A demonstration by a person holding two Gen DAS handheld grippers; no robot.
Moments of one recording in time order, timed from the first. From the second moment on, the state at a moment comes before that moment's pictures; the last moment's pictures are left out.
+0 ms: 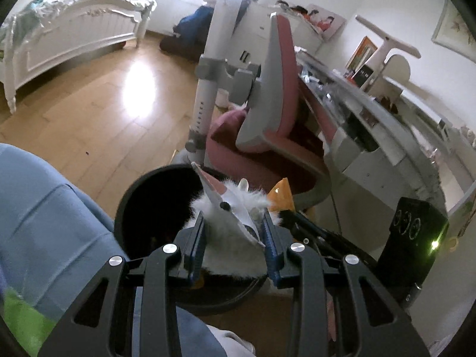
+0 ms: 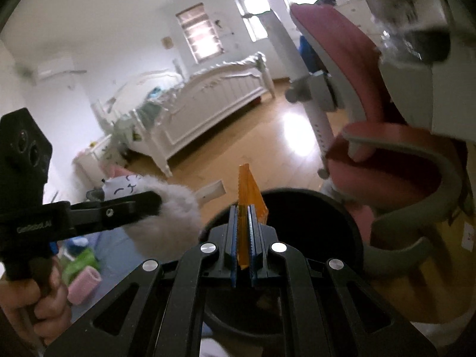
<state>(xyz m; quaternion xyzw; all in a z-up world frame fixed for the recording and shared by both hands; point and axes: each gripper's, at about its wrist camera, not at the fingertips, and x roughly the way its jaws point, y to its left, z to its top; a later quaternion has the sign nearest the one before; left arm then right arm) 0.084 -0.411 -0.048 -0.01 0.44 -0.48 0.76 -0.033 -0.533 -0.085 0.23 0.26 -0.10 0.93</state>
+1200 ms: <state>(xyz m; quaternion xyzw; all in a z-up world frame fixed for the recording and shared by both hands) 0.089 -0.271 -0.007 -0.04 0.39 -0.38 0.84 -0.006 -0.461 -0.067 0.23 0.30 -0.02 0.93</state>
